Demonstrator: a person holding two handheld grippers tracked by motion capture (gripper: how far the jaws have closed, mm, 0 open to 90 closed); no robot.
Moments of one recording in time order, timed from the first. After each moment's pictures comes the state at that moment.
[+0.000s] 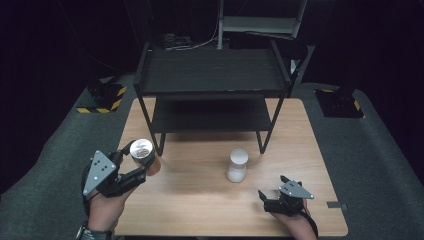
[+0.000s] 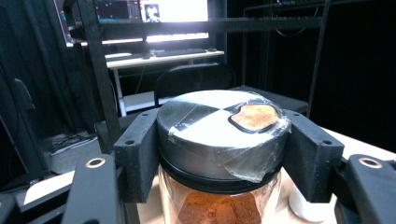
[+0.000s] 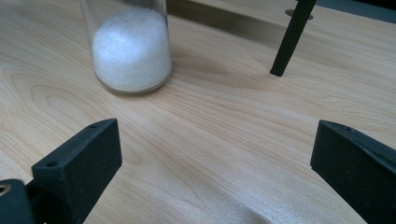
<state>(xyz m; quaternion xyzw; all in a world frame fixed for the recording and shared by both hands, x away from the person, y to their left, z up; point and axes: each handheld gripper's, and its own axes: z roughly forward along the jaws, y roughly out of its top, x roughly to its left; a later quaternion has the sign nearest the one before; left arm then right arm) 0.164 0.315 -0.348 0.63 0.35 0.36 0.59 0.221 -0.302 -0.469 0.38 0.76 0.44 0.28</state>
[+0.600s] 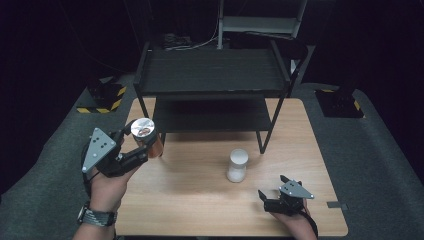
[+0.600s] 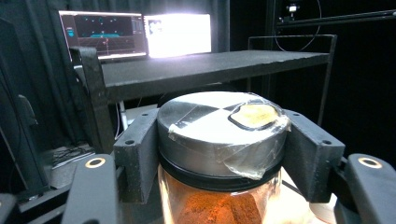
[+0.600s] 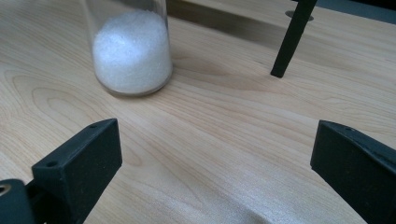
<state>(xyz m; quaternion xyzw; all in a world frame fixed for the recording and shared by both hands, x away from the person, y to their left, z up) 0.190 0.304 -0.311 0.62 0.35 0.37 0.60 0.222 -0.303 -0.469 0.38 0.76 0.44 0.28</state>
